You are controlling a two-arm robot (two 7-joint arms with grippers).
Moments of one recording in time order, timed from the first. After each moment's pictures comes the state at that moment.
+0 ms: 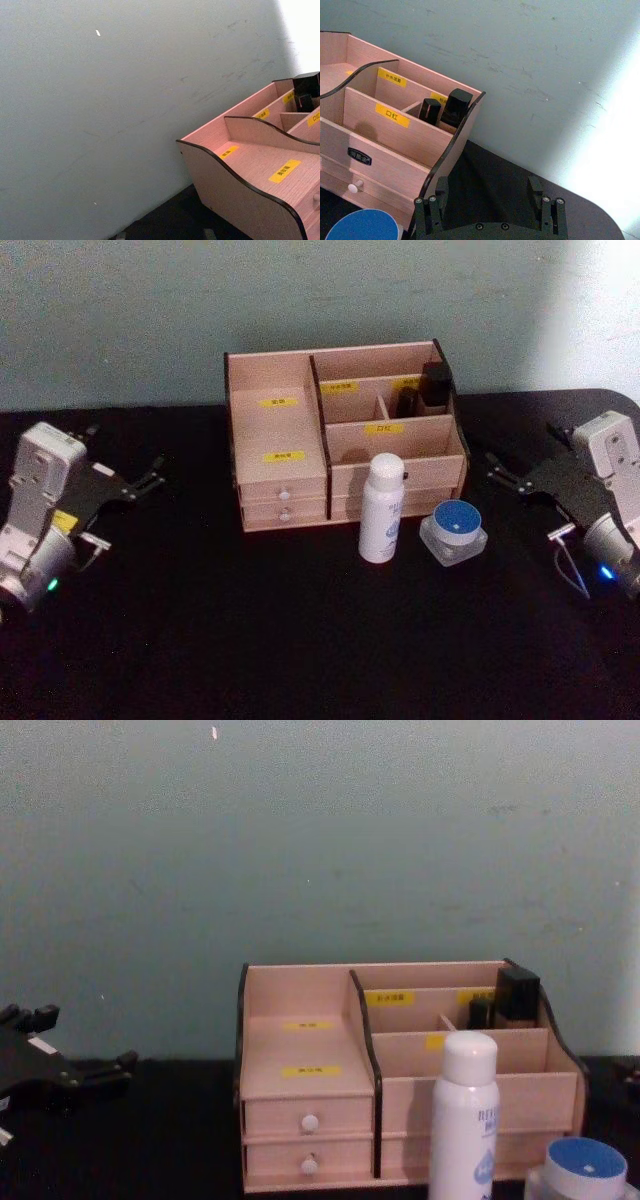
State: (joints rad) left arm -0.20 0.60 0.45 -1.41 -0.25 -0.12 0.03; right arm 0.20 0.60 -0.45 -1.41 0.25 -0.12 -0.03
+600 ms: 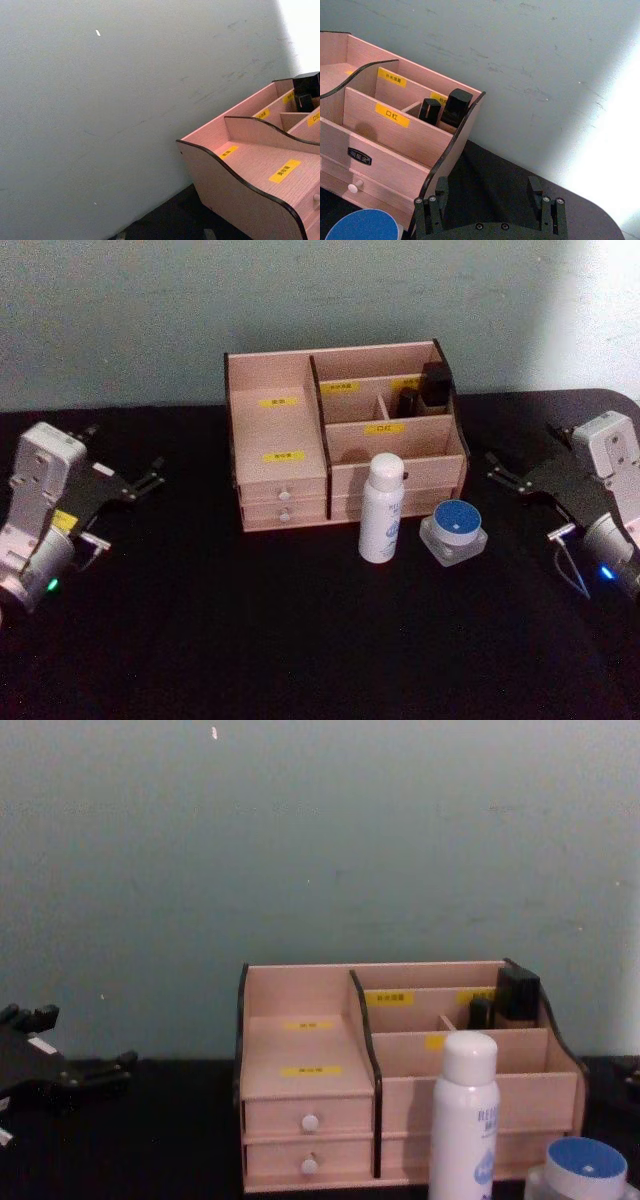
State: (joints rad) left arm -0.20 0.60 0.45 -1.41 -0.25 -0.12 0.03; right arm 0.20 0.60 -0.45 -1.41 0.25 -0.12 -0.03
